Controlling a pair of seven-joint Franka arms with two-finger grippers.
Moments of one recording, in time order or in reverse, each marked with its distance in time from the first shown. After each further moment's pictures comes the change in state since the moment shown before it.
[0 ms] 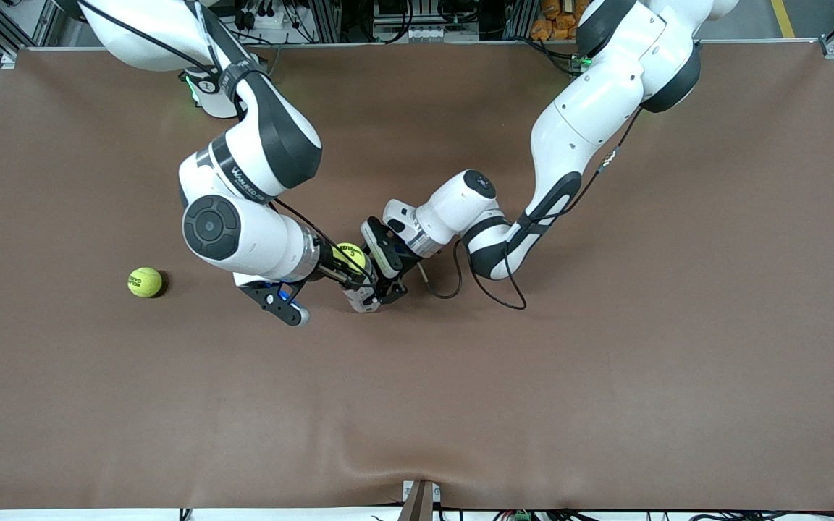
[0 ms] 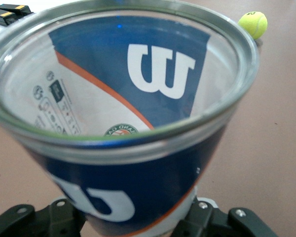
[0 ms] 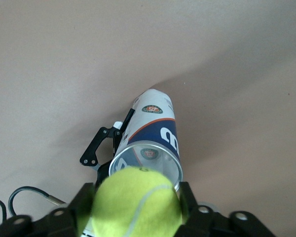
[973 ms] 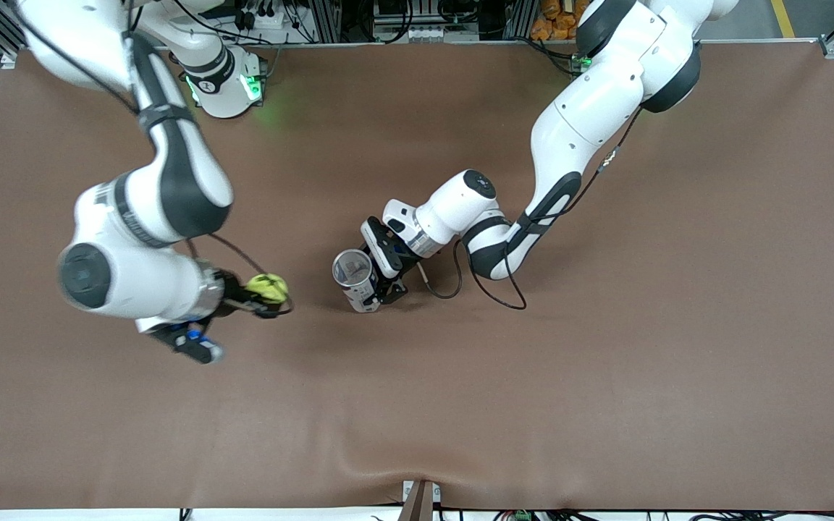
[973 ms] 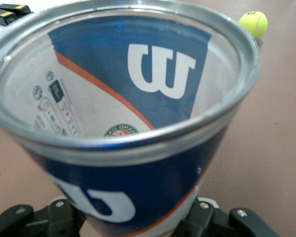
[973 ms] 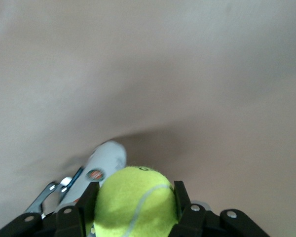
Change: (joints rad) left arm 0.000 0.000 0.000 0.000 0.000 -0.001 0.000; right arm -0.118 -0.004 -0.068 -0.010 0.000 -0.048 -0.287
